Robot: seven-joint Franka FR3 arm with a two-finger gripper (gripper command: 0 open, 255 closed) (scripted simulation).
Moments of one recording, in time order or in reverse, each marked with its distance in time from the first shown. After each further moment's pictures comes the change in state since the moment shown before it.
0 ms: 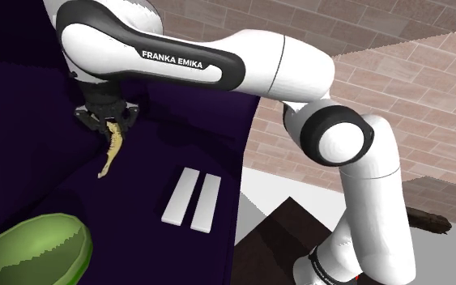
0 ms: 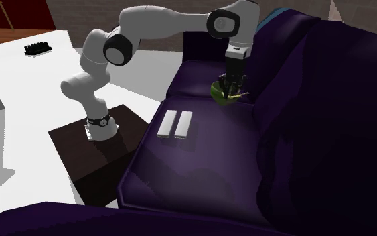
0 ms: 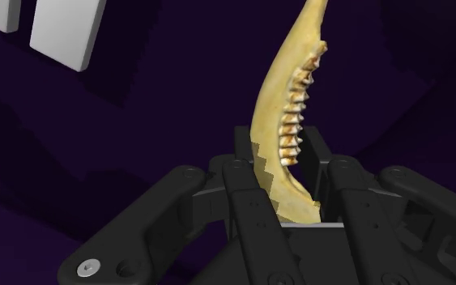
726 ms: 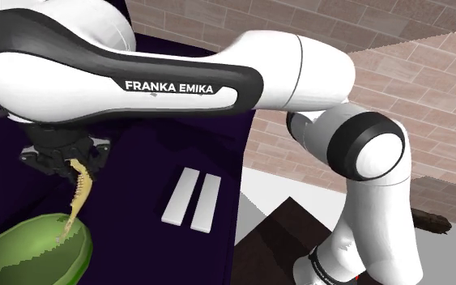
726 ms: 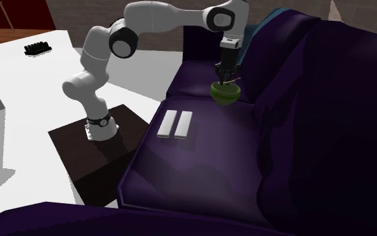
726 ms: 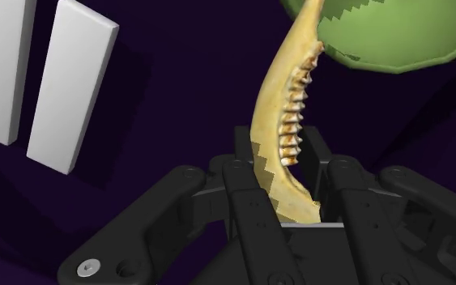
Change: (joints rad) arm 0.146 -0.061 0.053 -0.115 0.013 0.023 0.221
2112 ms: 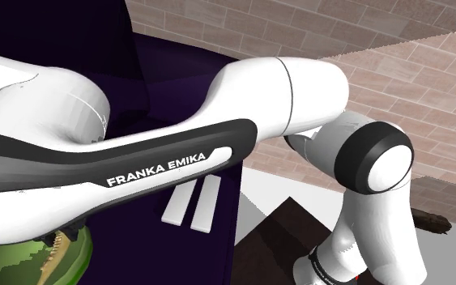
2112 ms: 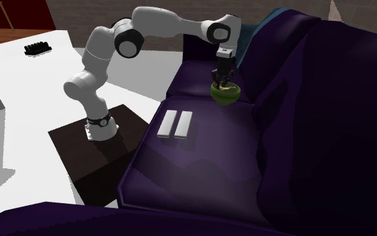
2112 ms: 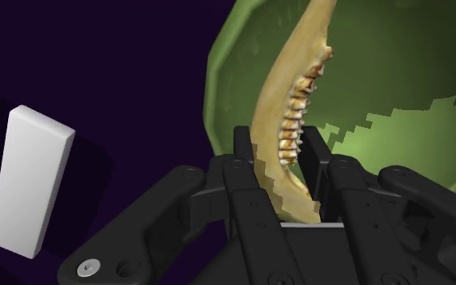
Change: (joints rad) arm 0.090 0.022 0.024 -0.141 -0.010 0.139 0.160
